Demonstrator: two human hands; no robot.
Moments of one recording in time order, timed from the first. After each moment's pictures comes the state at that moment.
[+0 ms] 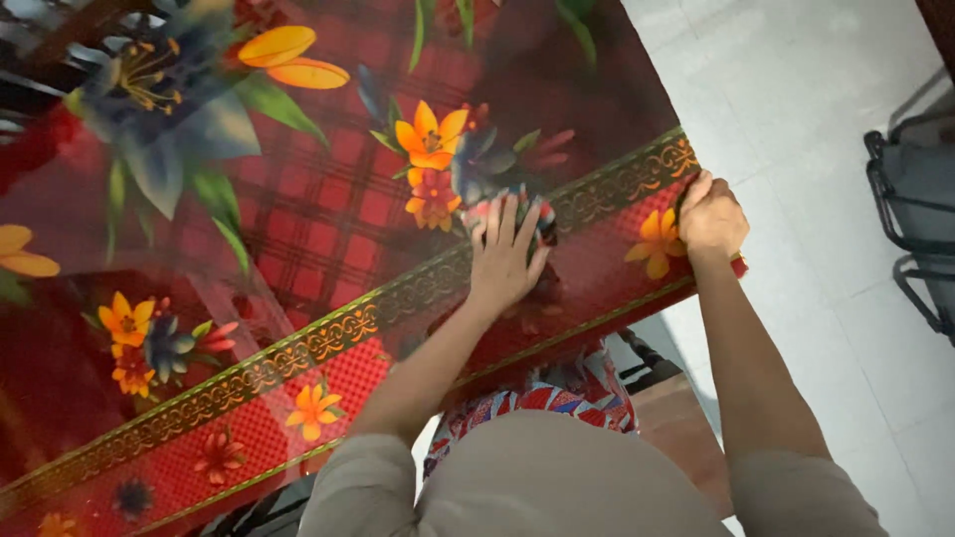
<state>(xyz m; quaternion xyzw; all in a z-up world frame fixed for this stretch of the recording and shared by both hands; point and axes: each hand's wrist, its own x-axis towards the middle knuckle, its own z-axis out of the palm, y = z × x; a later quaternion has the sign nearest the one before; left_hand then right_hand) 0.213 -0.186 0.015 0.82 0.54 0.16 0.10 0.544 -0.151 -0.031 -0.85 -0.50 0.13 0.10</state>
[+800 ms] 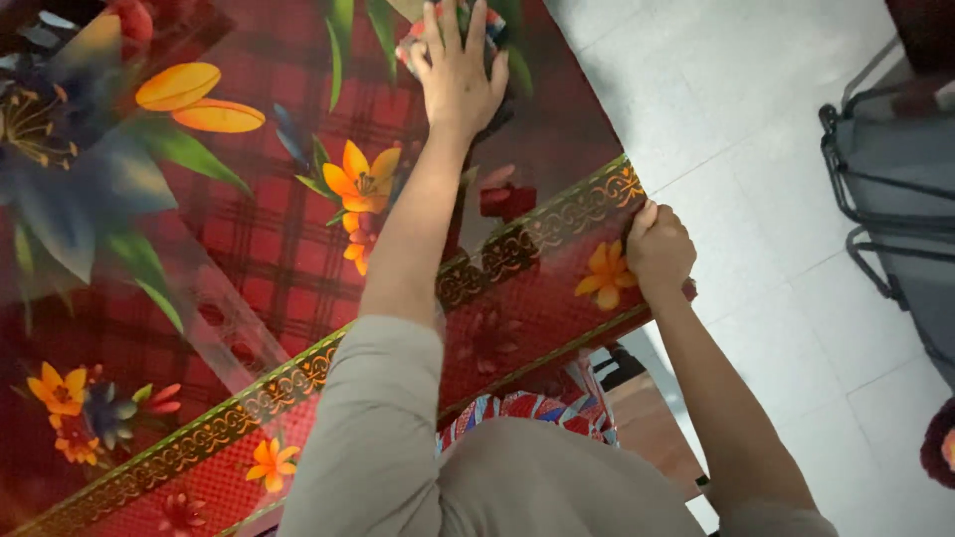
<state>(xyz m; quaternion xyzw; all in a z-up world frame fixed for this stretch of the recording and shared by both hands) 0.283 0.104 -0.041 0.79 0.59 0.16 -0.04 0.547 -0.154 -0.040 -0.83 -0.54 0.06 0.12</state>
